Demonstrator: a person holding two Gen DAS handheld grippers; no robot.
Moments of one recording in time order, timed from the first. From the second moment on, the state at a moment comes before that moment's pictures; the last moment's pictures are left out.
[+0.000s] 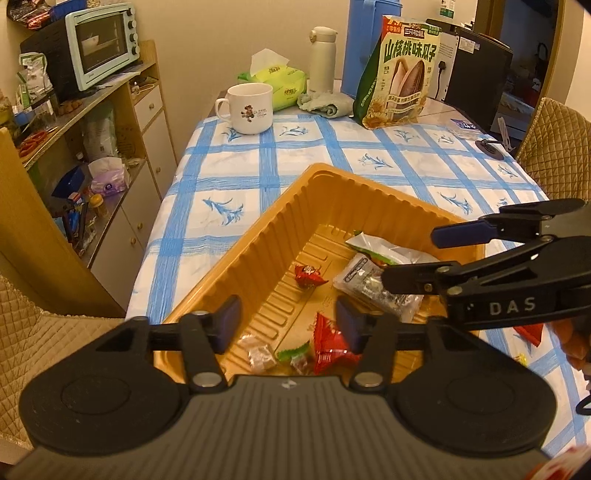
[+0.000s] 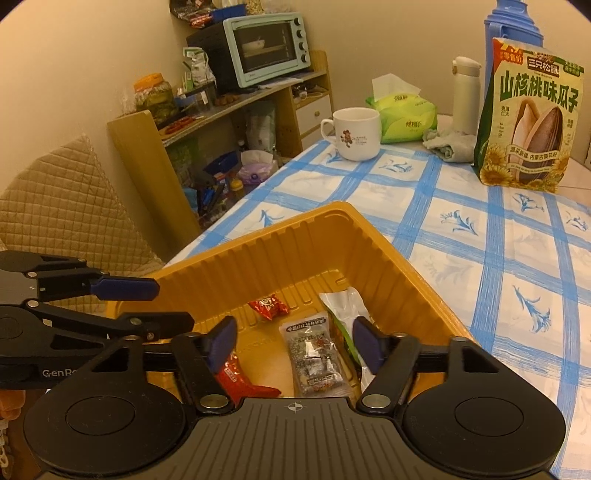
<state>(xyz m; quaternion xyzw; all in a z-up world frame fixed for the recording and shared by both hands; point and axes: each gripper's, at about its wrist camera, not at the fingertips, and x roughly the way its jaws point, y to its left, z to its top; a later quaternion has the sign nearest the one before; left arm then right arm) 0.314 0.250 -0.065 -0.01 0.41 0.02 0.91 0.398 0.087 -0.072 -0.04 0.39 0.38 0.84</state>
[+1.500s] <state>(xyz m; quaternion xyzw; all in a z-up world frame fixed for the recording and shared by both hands) 0.152 0.127 -0.026 -0.05 0.41 0.04 0.91 0.244 -0.079 -0.033 0.00 0.38 0.37 0.85</state>
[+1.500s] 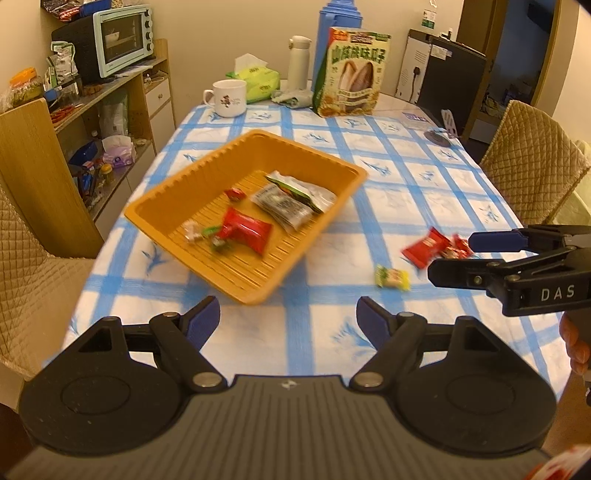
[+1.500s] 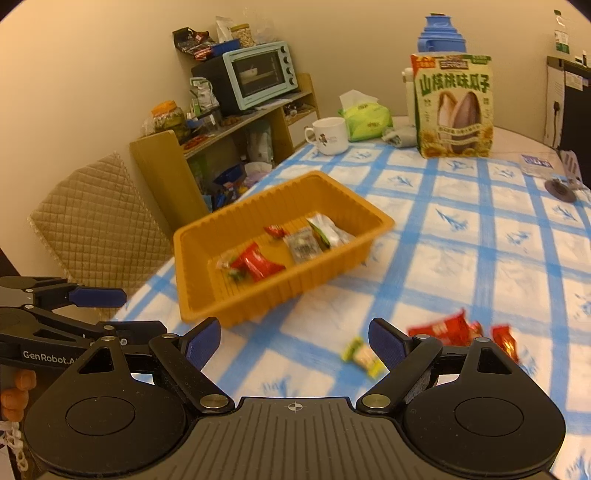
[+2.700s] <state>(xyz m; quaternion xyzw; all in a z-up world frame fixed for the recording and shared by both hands) 0.190 0.007 -0.110 0.01 0.44 0.01 0.90 0.249 -0.229 -0.083 0.02 0.43 0.27 0.86</state>
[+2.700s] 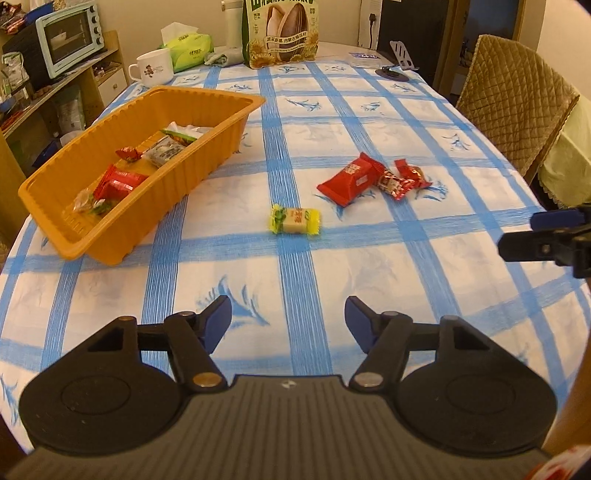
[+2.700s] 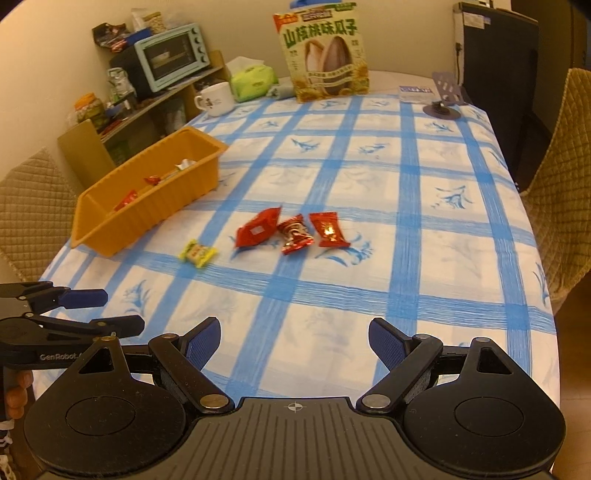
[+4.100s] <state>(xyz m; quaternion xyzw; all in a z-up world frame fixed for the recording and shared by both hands) 0.295 0.009 -0.140 0.06 0.45 -0.05 0.89 0.337 -0.214 -0.110 0.01 0.43 0.23 0.87</state>
